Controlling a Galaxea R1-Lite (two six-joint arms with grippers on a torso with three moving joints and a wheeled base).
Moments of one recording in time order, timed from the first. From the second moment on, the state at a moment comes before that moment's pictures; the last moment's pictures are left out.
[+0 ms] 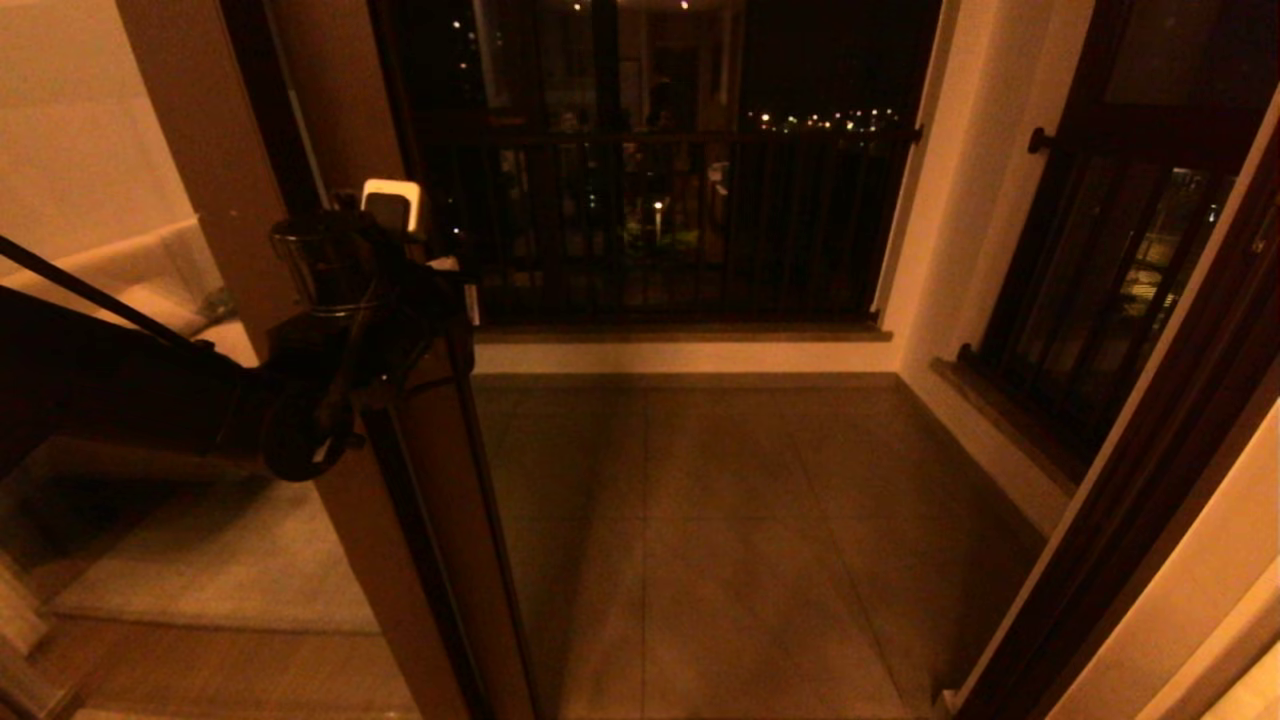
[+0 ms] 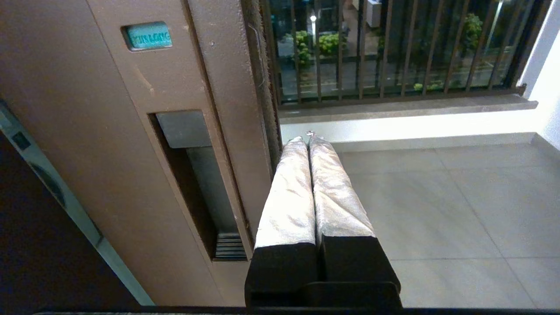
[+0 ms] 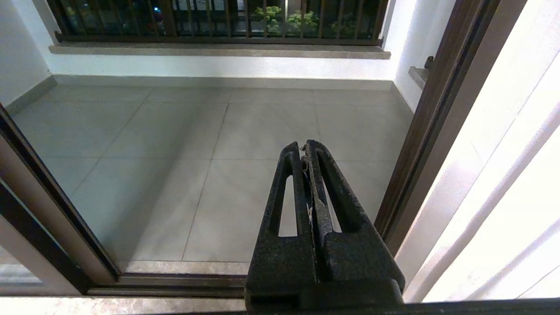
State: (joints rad) left arm -0.25 1.96 -1.19 -0.89 0.34 0.11; right arm 0.00 0.00 0.00 0.01 0.03 -0.05
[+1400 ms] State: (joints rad) left arm -0.37 1.78 -1.00 -0.97 0.35 0.15; right arm 0.00 0.00 0.00 0.01 0.03 -0.05
